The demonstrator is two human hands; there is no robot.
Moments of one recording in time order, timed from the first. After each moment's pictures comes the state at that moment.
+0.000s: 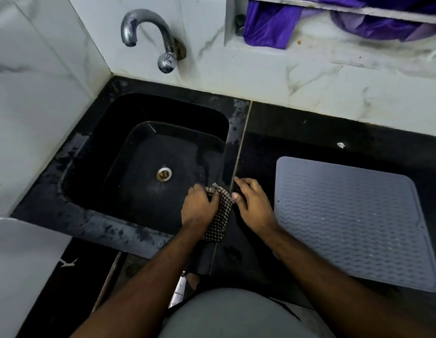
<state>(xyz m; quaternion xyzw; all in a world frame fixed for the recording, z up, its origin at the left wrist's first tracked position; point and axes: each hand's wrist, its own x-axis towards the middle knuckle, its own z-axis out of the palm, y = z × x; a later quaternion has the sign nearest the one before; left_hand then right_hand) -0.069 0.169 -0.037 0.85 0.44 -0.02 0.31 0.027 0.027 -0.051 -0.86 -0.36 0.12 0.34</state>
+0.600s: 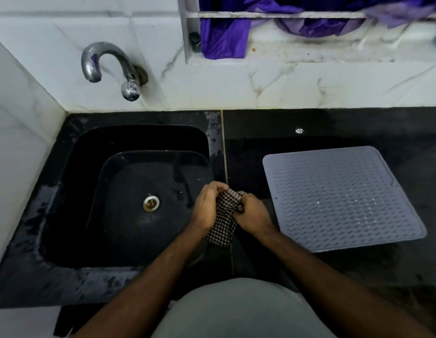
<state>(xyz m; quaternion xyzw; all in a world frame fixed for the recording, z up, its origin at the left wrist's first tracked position) -0.040 0.201 -0.031 0.72 0.23 0.00 0.65 0.007 0.057 -0.050 -0.91 -0.14 0.19 0.33</state>
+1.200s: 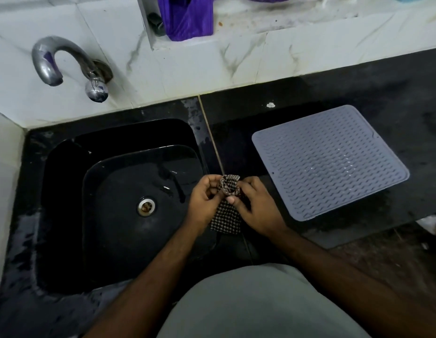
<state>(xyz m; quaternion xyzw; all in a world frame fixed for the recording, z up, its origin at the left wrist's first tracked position) -0.051 0.225 -0.046 0.74 0.11 -0.01 0.67 -0.047 0.054 -0.026 -0.92 -0.17 0.04 0.36</state>
